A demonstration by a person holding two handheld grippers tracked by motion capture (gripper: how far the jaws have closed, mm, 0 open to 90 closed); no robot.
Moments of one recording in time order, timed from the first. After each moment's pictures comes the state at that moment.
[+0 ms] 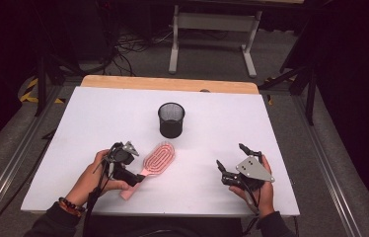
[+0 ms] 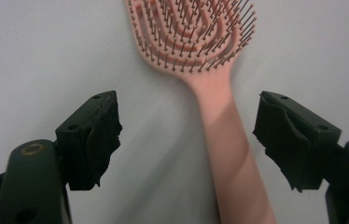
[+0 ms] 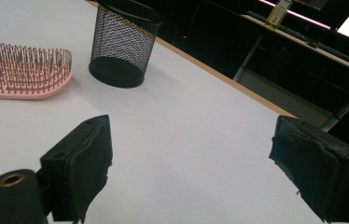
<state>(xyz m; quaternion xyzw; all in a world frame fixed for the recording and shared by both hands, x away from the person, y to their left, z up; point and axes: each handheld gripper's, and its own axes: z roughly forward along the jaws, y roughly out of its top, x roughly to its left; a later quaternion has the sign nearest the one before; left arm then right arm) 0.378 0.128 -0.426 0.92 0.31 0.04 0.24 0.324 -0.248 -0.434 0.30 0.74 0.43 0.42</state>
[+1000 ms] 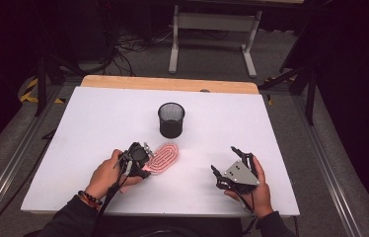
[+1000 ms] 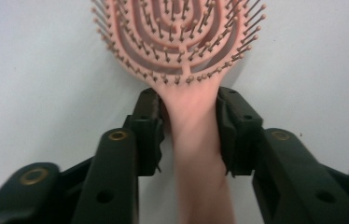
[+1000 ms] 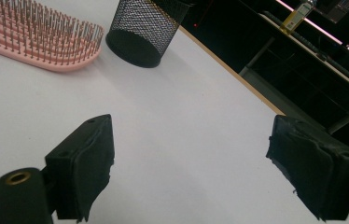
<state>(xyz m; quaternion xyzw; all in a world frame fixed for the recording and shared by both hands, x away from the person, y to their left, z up) 0.392 0.096 -0.437 0.95 0.27 0.05 0.17 0.322 -0.232 -0.442 0.24 0.78 0.37 0.44</state>
